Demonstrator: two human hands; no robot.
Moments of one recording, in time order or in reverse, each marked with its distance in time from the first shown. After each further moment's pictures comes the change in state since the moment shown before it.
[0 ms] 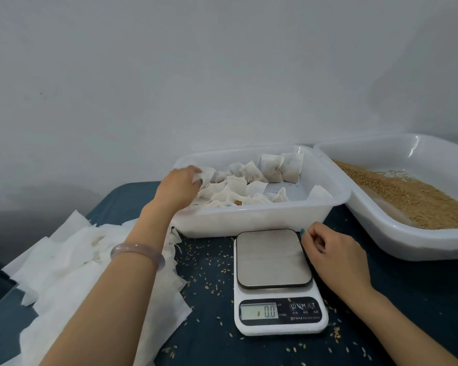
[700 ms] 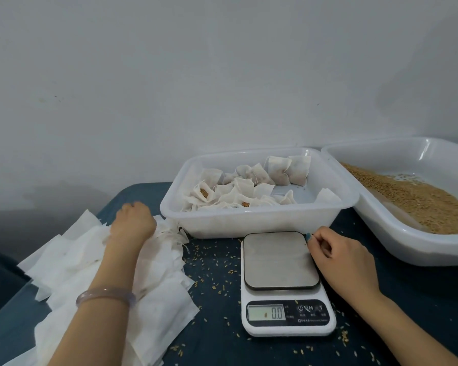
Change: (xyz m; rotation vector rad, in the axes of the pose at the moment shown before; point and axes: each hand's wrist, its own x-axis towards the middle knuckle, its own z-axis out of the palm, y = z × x) left_hand -0.054 -0.082 -0.003 0.162 -0.026 -0.519; right_hand 0.000 0.002 0.003 -0.046 -0.001 -0.021
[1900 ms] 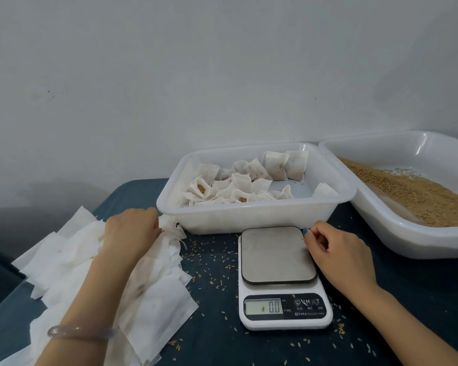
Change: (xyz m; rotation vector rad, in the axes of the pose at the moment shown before) left_hand -0.046 -0.003 -0.014 0.439 0.171 0.411; right_hand 0.000 0.001 -0.001 -0.006 -0.017 -0.005
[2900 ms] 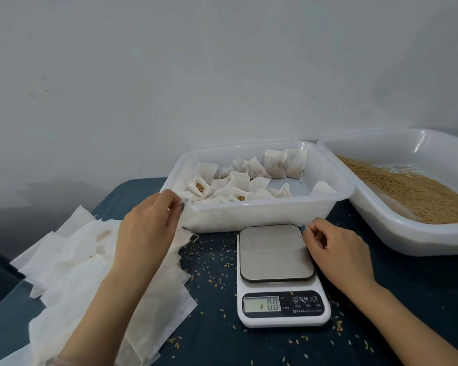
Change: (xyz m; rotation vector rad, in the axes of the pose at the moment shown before) left_hand -0.037 0.038 -0.034 -0.572 0.453 0.070; right_hand -0.001 -0.002 -0.002 0.013 0.024 -0.019
